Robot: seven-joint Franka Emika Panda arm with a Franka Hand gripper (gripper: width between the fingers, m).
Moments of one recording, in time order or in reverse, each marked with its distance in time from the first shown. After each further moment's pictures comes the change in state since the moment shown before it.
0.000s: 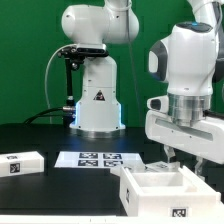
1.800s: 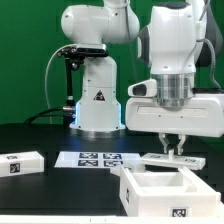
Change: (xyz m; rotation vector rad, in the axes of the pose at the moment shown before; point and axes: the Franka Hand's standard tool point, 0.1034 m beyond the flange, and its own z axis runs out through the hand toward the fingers) arm 0.021 0.011 -0.037 0.082 0.028 -0.387
